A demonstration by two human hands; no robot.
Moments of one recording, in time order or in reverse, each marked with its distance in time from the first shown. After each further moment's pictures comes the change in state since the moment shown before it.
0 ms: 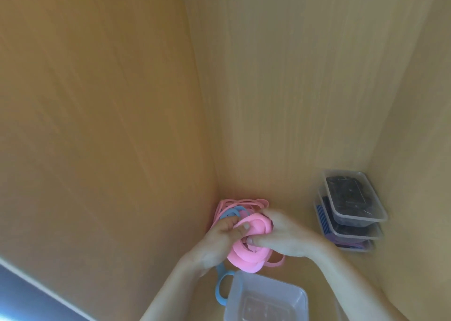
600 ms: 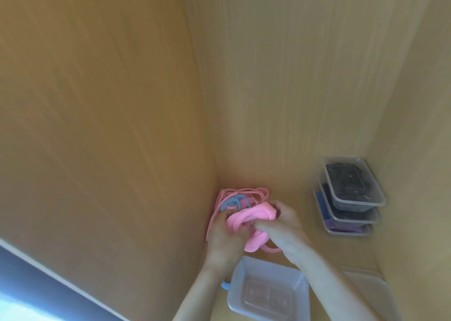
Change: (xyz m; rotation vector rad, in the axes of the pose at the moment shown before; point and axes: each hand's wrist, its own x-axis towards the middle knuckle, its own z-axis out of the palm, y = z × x) left_hand -0.001 -0.036 0.034 -0.024 0.449 0.059; right_hand -0.003 0.020 0.044 0.611 0.409 0.221
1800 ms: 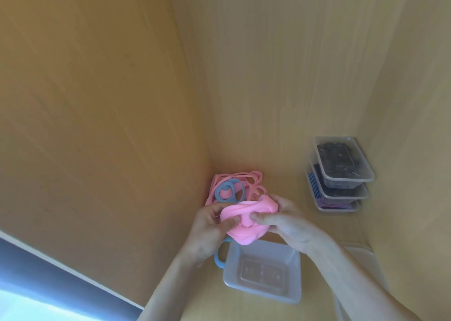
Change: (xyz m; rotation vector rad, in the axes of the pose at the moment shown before) left_hand 0.007 -0.019 -0.033 -0.060 -0.272 0.050; right_hand -0.013 0.014 -0.024 0.204 -0.329 0.055
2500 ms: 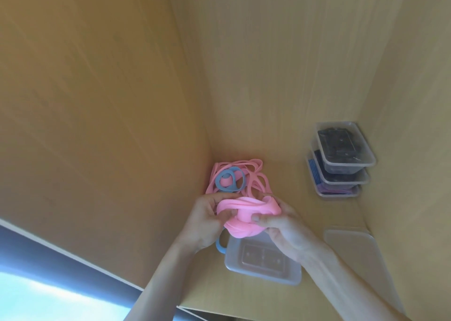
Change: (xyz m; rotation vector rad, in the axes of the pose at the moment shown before) left_hand -0.004 0.005 -0.004 0.167 -0.047 0.118; right_hand -0.019 0.033 0.012 0.328 0.022 -0.048
